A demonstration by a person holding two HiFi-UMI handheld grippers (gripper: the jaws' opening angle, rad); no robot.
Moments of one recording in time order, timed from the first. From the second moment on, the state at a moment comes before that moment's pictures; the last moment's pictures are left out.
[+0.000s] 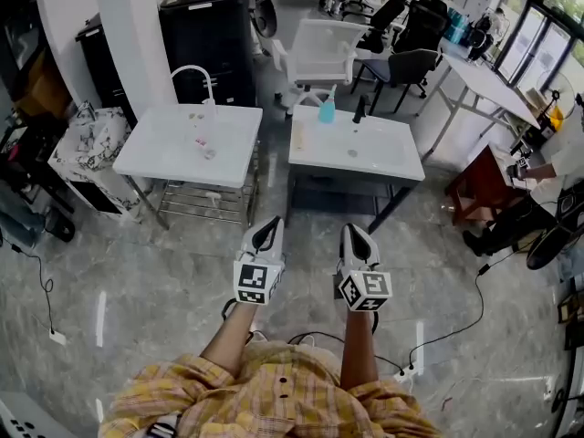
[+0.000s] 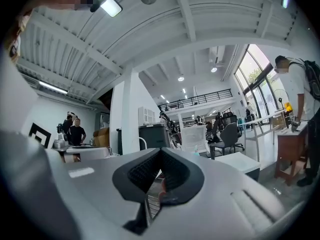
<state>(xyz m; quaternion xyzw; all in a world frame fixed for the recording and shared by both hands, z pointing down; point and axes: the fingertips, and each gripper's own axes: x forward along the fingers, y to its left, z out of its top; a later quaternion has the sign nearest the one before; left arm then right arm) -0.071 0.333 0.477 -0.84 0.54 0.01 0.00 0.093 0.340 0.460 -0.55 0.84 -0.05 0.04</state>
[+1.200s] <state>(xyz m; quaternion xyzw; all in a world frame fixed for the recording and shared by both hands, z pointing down) -0.104 0.259 0.506 -0.86 0.51 -0.01 0.02 0.056 0.274 0.498 -0.56 0.82 -0.07 0.04</state>
